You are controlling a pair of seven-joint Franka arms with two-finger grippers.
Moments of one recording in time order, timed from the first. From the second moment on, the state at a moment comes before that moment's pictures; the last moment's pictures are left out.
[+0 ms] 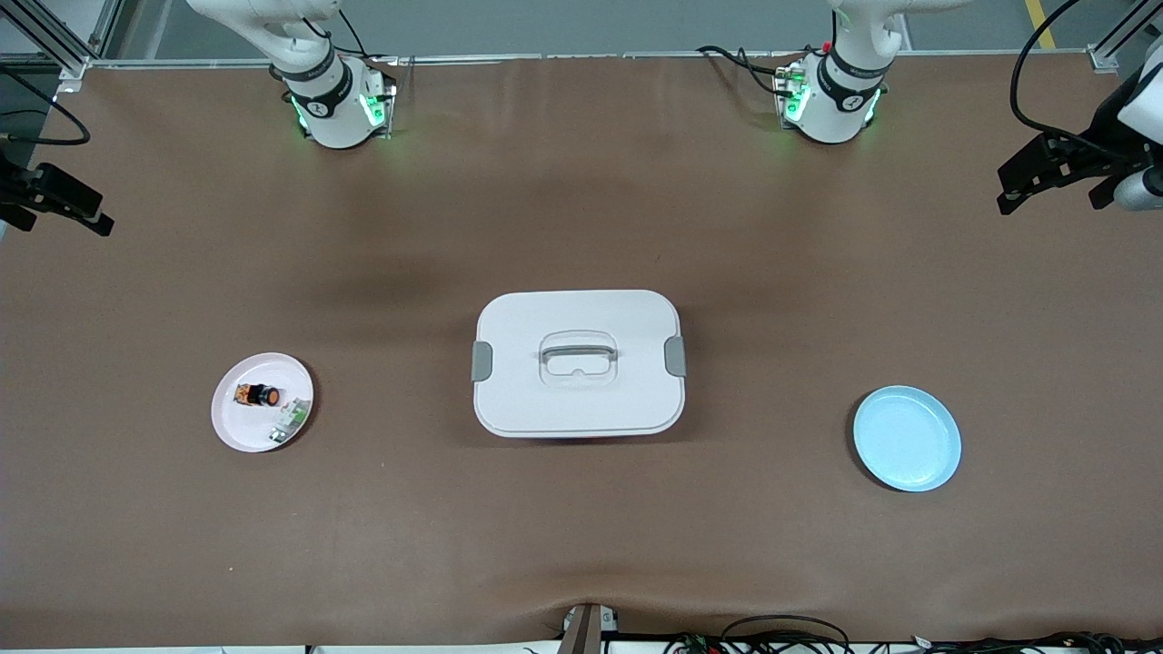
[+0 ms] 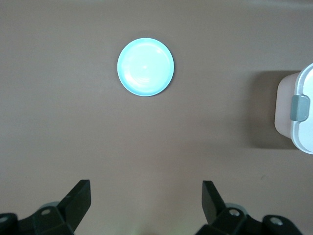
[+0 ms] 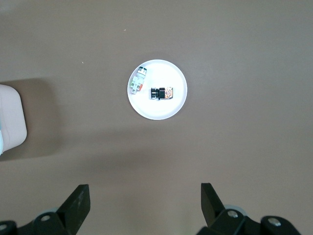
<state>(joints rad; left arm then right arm) 0.01 -0.05 -0.11 -1.51 0.05 1.49 -0.12 -0.04 -0.11 -0.06 -1.68 0.02 1.59 -0.01</state>
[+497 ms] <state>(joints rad) 0.01 -0.05 -0.11 -1.50 0.05 1.49 -0.12 -0.04 -0.10 -0.06 -1.68 0.02 1.56 -0.01</state>
